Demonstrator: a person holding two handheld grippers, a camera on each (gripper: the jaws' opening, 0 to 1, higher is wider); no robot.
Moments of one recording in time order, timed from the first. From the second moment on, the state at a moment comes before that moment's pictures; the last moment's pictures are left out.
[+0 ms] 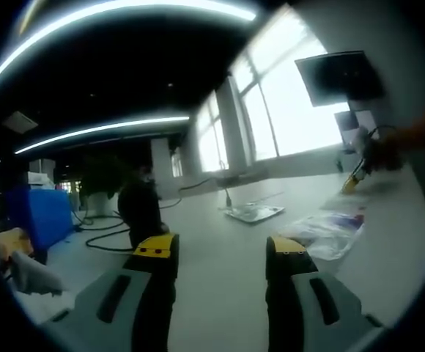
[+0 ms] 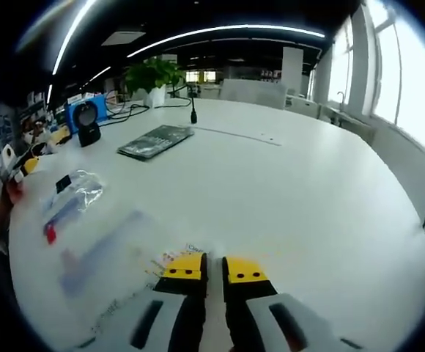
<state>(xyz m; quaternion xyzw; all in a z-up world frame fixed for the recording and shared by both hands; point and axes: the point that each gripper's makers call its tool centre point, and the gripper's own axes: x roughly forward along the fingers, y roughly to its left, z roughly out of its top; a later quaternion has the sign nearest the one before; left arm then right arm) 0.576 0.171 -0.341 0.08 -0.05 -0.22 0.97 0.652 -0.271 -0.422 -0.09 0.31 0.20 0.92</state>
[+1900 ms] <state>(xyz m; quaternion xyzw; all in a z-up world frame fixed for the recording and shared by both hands) 0.577 0.171 -0.340 0.08 -0.06 -0.22 0.97 0.585 -0.187 -0.221 0.08 0.05 0.29 0.95</state>
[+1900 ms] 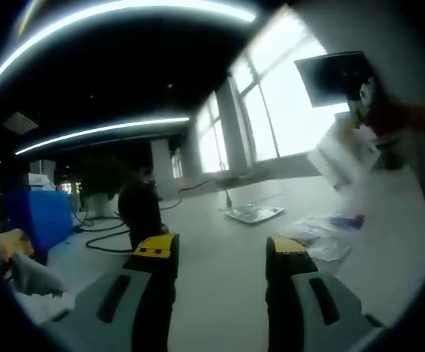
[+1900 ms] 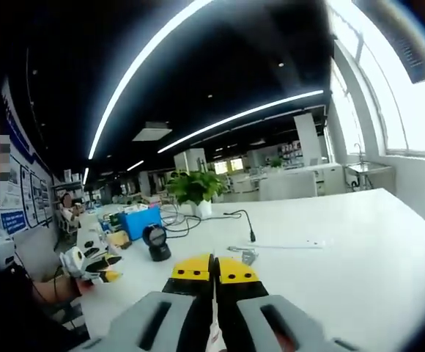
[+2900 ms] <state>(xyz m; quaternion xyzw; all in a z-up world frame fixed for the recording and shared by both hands) 0.579 0.175 -0.341 0.08 -0.06 -0.21 0.97 0.624 -0.174 -0.198 0.05 -0.05 0.21 0.98</state>
